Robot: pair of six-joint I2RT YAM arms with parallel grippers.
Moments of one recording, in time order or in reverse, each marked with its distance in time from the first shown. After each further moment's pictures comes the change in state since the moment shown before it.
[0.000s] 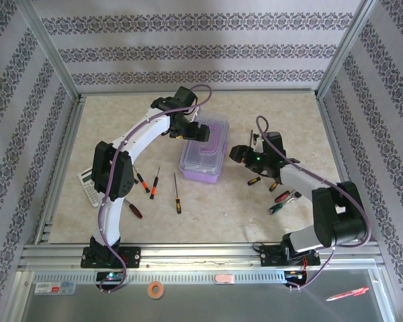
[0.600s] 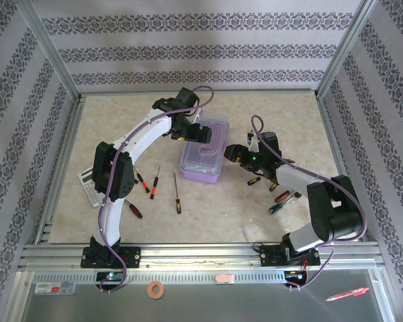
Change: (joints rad) left arm -0.015 0.000 -0.001 -0.011 0.017 -0.002; right arm 0.019 0.037 -0.007 0.115 -0.050 0.030
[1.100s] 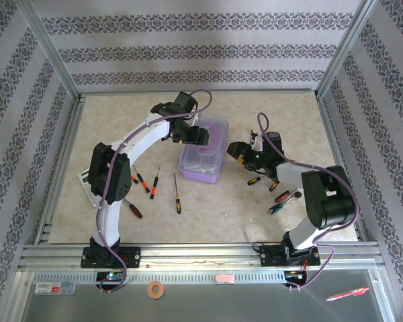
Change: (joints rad) left arm 0.008 -0.059 -0.146 0.127 0.011 -0.032; right arm -0.072 0.114 -0.013 0.176 -0.121 0.122
